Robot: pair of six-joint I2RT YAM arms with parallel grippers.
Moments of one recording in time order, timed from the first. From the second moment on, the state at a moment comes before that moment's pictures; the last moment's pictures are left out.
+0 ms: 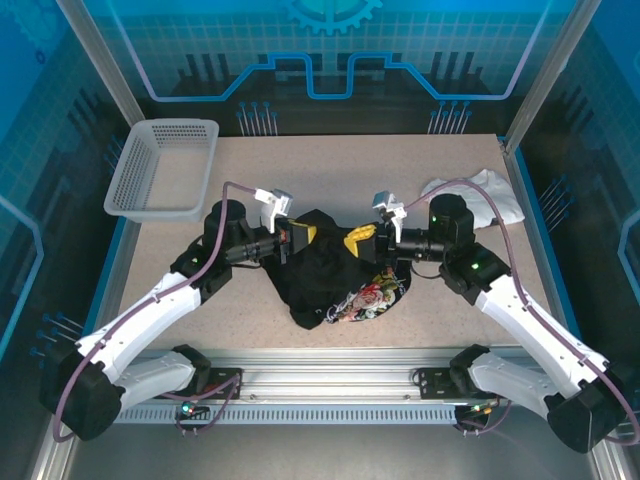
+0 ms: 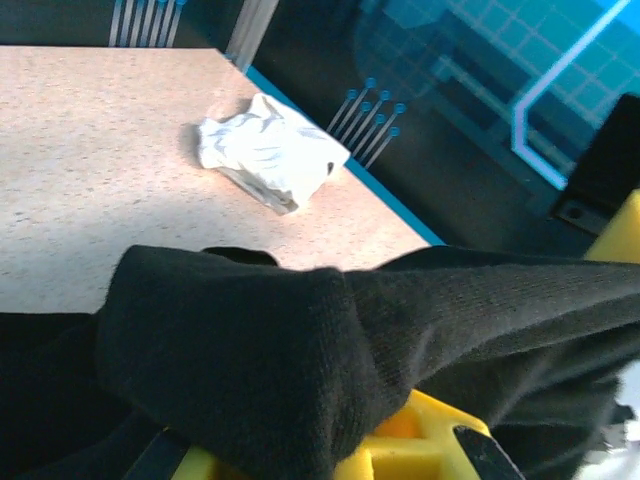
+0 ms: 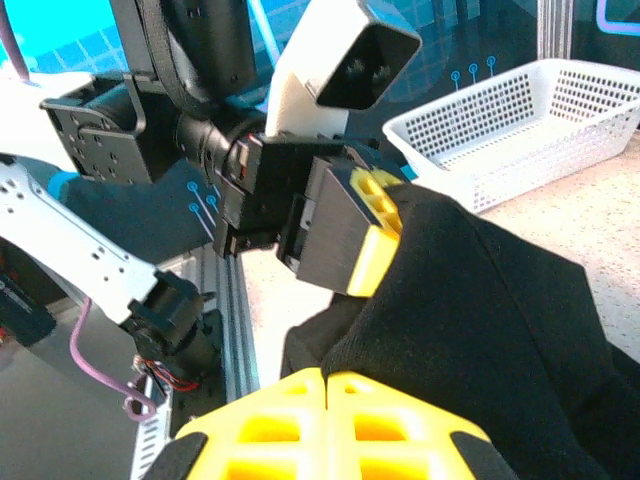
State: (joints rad) left arm -0.50 1.07 0.79 -0.01 0.50 -0.38; right arm 0.52 0.99 0.89 -0.14 -0.80 0.14
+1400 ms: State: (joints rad) left arm -0.80 1.04 0.88 -0.21 0.25 -0.22; right arm 0.47 1.15 0.94 -0.02 -0.67 0.48
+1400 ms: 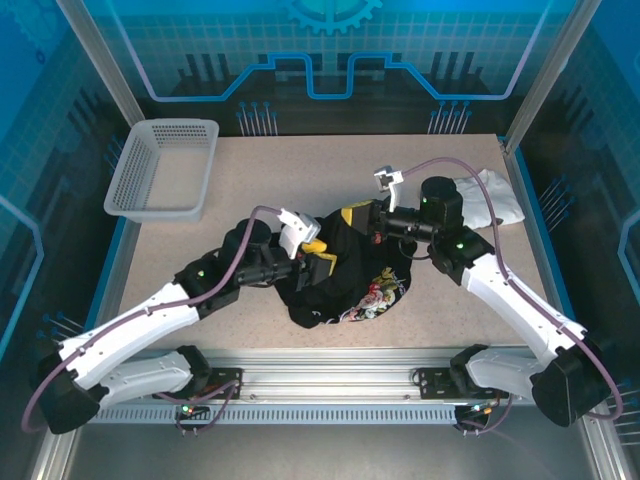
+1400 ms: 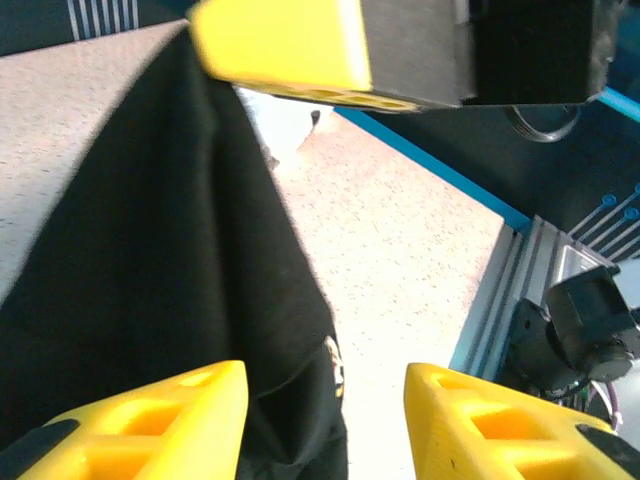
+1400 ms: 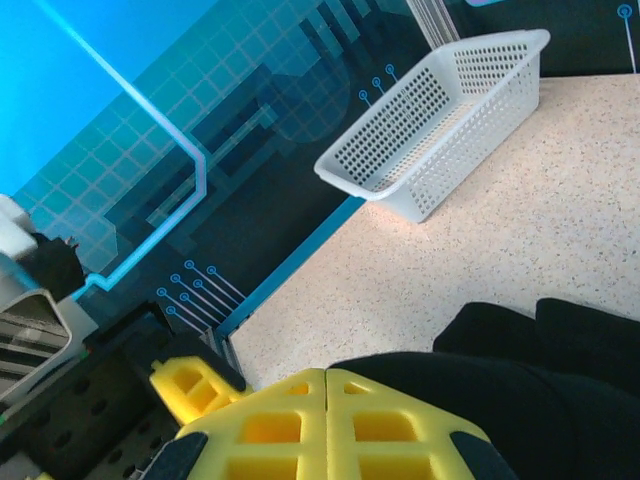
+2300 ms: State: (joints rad) left arm -0.64 1.06 0.96 -0.09 0.38 -0.48; right arm 0.54 1.05 0.99 -0.31 -0.34 0.26
